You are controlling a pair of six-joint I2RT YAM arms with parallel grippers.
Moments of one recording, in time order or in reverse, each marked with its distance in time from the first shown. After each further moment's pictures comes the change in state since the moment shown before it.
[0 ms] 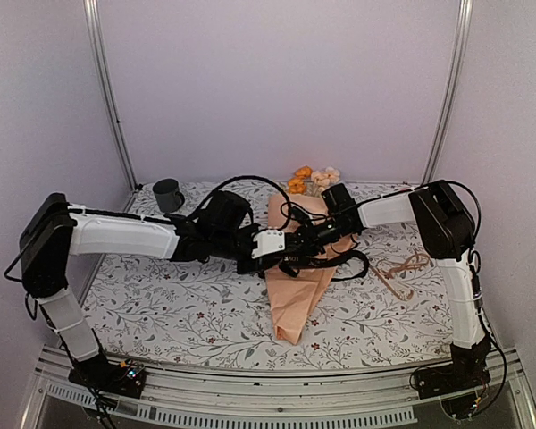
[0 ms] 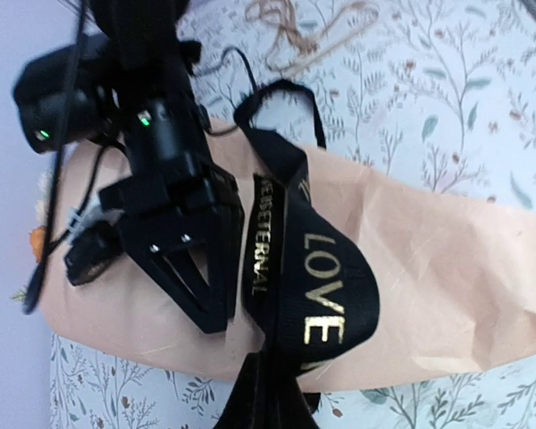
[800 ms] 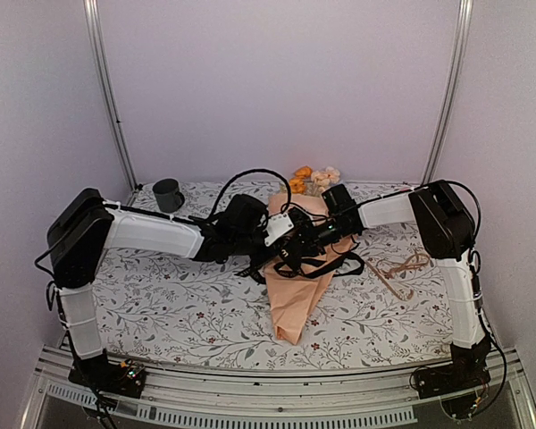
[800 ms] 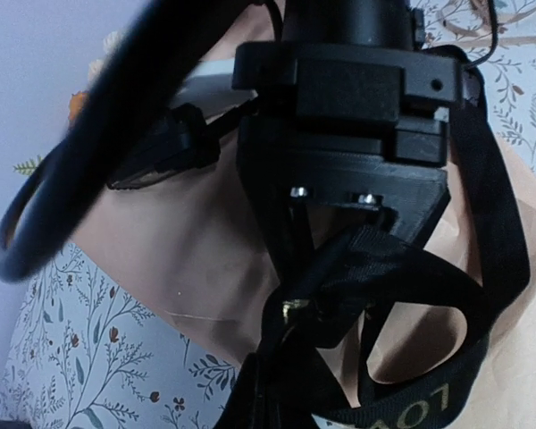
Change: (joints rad) left arm 0.008 0.179 0.109 0.104 -0.313 -0.337; right arm -0.003 0.000 -0.006 -0.002 -0.017 -0.008
